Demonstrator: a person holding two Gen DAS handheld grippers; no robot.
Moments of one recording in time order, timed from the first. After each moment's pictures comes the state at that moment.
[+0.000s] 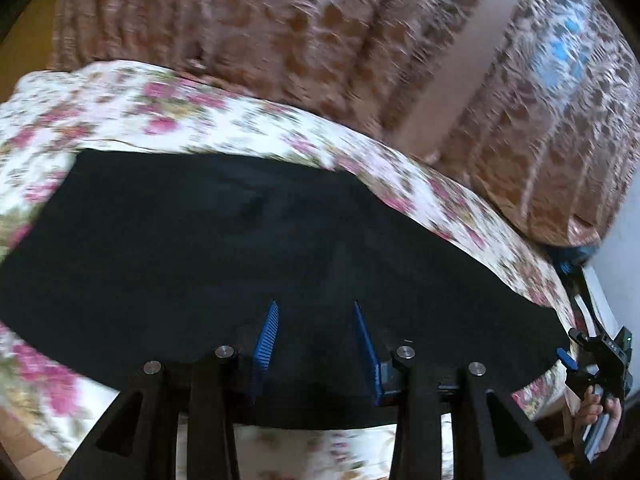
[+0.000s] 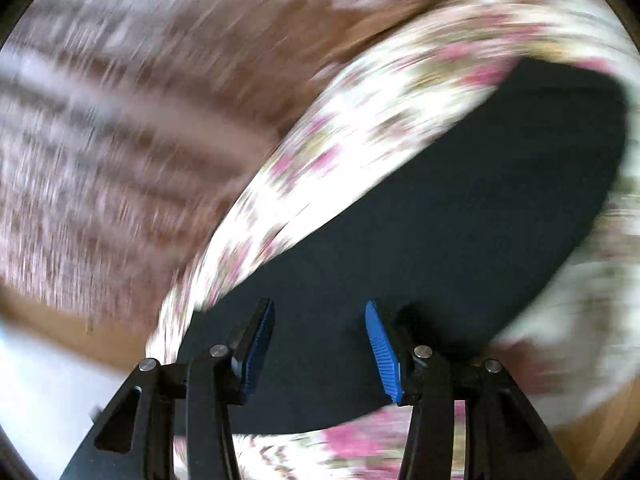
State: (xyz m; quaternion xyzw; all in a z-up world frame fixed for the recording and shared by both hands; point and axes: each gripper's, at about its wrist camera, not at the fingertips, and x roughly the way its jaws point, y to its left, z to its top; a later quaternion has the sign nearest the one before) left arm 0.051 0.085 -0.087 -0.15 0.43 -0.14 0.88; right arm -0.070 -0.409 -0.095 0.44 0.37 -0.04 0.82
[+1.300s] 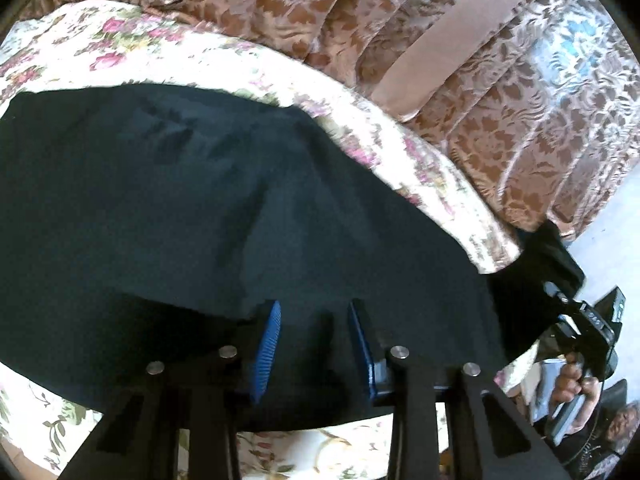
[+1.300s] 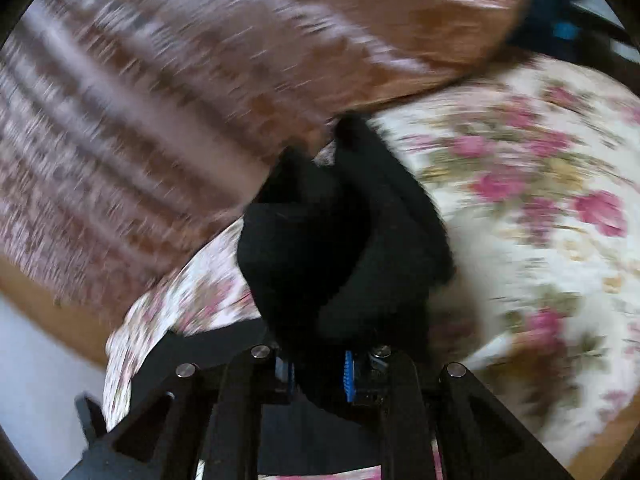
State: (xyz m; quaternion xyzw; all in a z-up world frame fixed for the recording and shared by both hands) left arm 0.069 0.059 -0.106 -0.21 0.49 -0.20 0.82; right arm -0.005 -0.402 -0.045 0.31 0.36 0.00 0.88
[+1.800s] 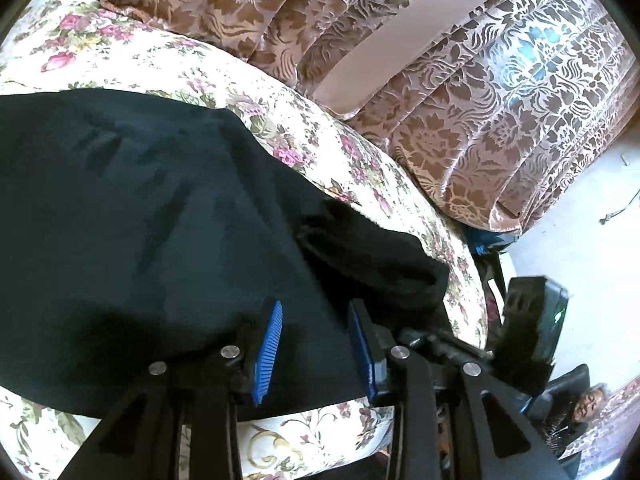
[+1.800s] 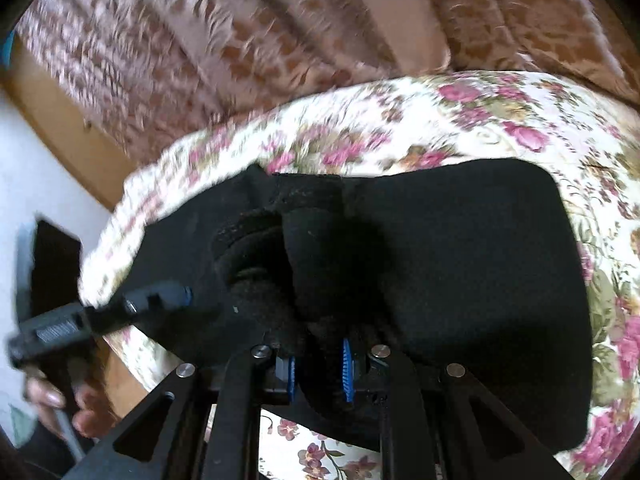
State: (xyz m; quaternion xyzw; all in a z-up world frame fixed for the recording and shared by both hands) left arm 0.075 0.045 -0.090 -0.25 0.48 -0.28 0.79; right arm 0.027 -0.186 -0.102 0.13 0.49 0.15 0.85
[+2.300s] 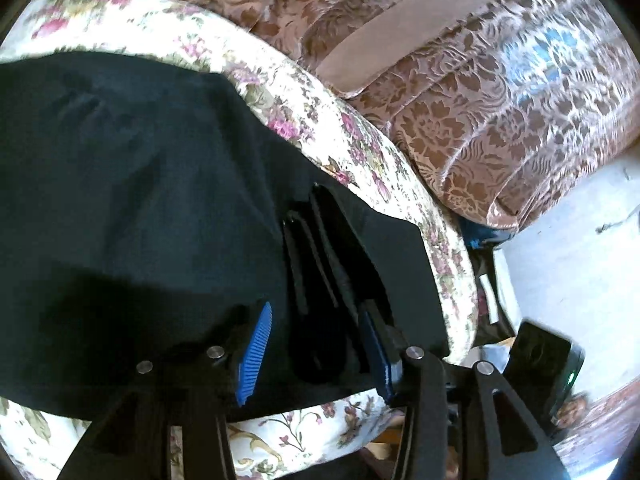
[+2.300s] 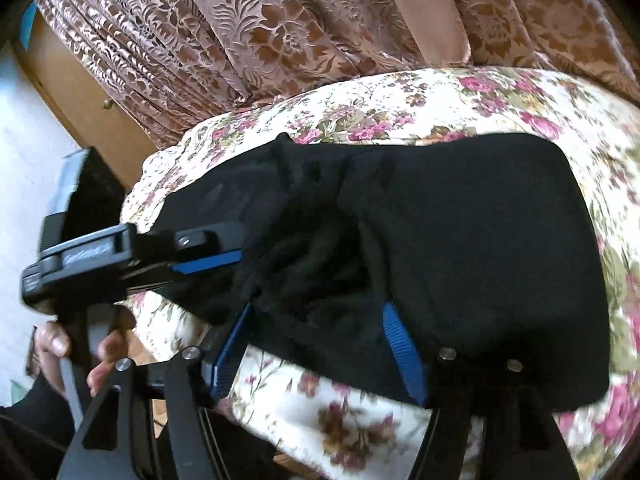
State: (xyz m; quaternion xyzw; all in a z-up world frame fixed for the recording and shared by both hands) left arm 0.086 0.034 -0.104 -0.28 0.52 -0.29 0.75; right arm -0.008 -0.185 -0.099 0.13 0.48 0.19 0.84
